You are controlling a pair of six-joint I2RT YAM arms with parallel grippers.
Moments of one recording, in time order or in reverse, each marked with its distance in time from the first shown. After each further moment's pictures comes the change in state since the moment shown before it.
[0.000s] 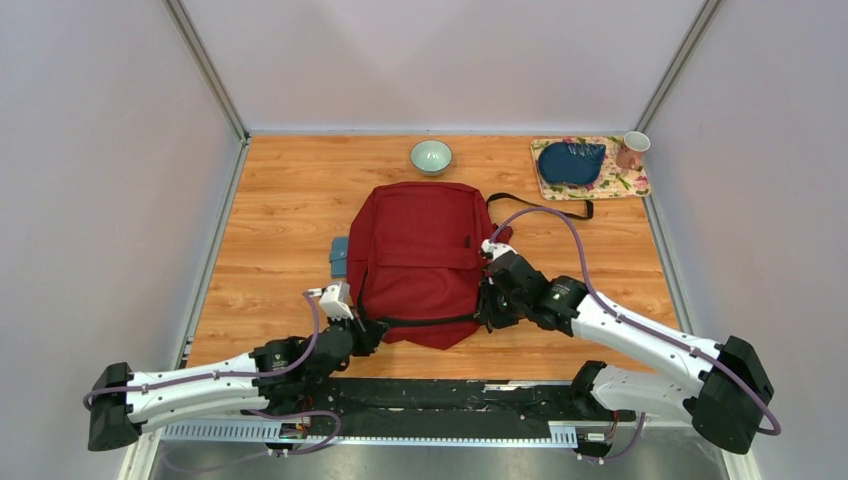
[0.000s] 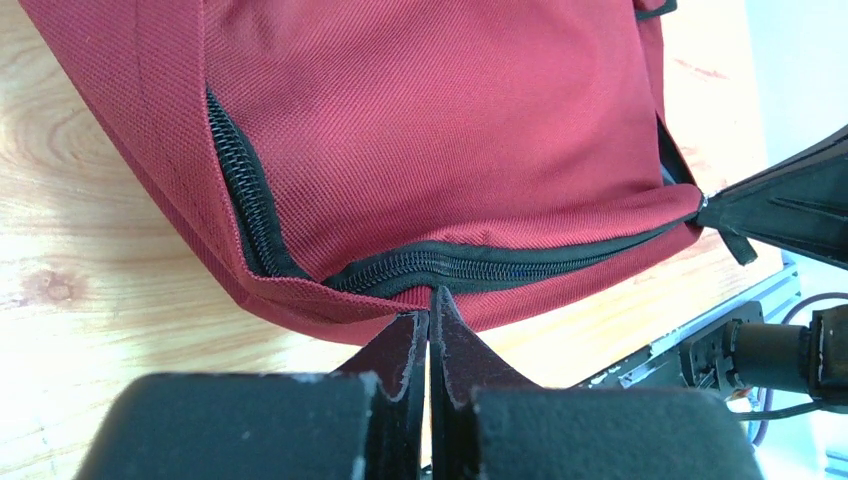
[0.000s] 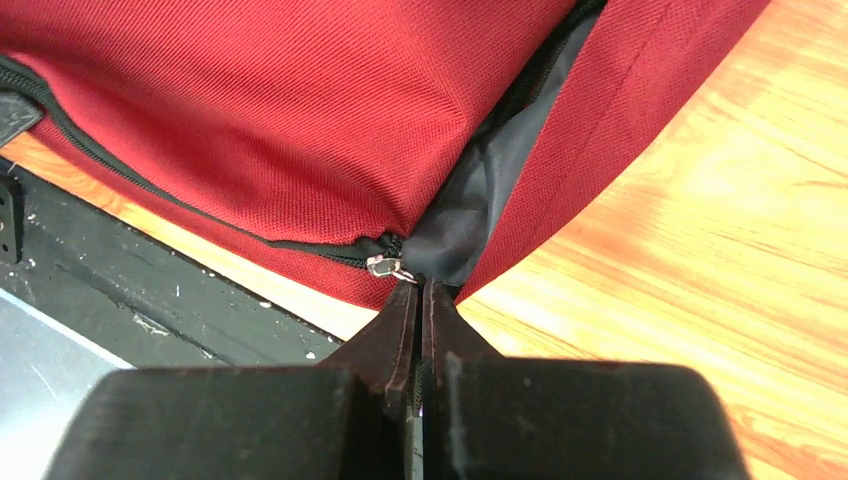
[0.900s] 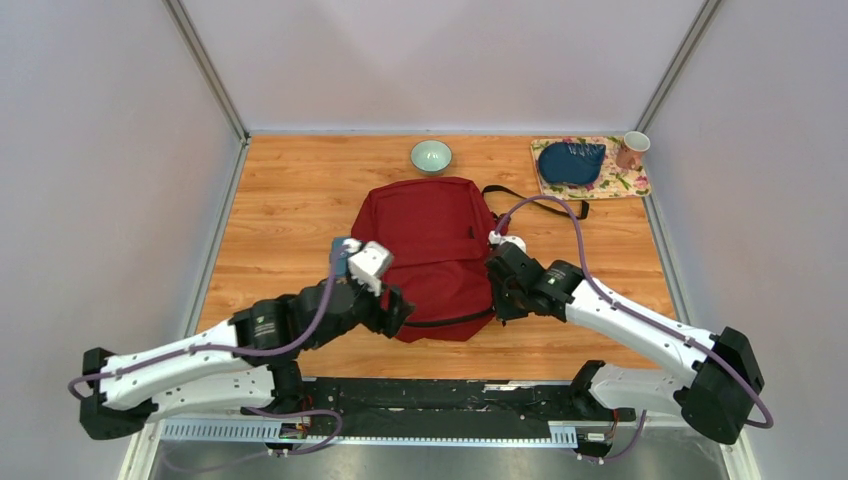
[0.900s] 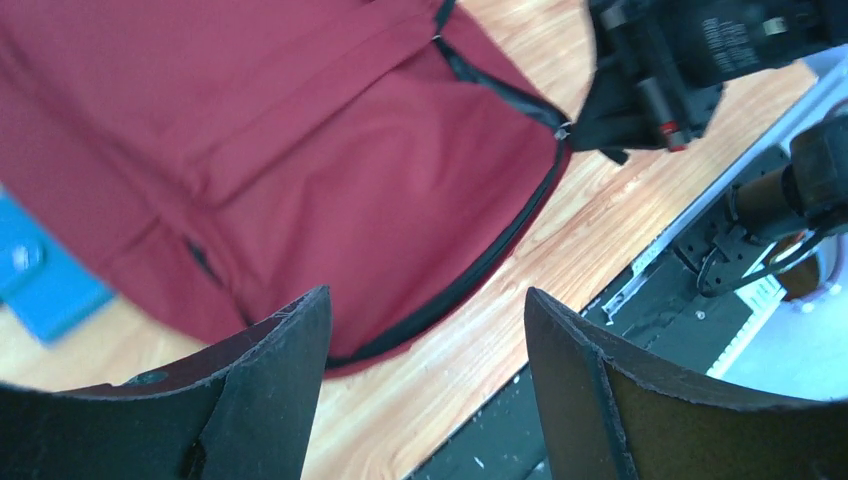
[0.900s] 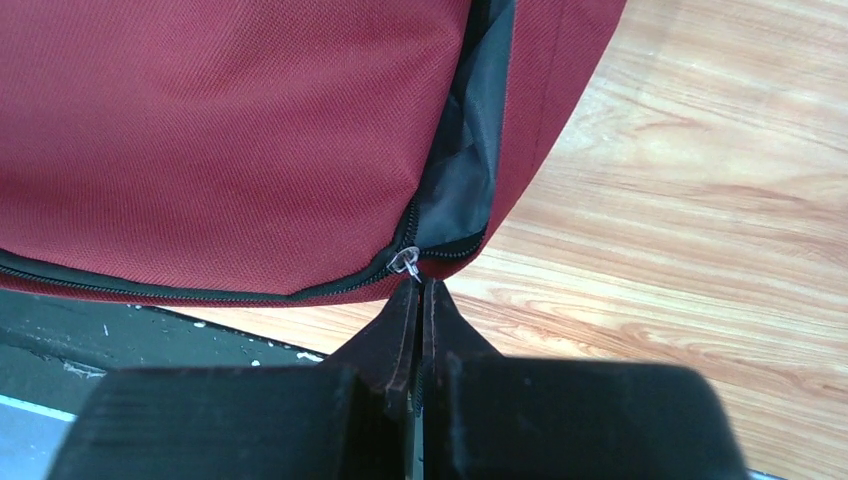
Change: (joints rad) left arm 0.009 0.176 0.579 -0.309 0.179 0.595; right arm -0.020 0.074 0.146 -0.230 0.159 0.032
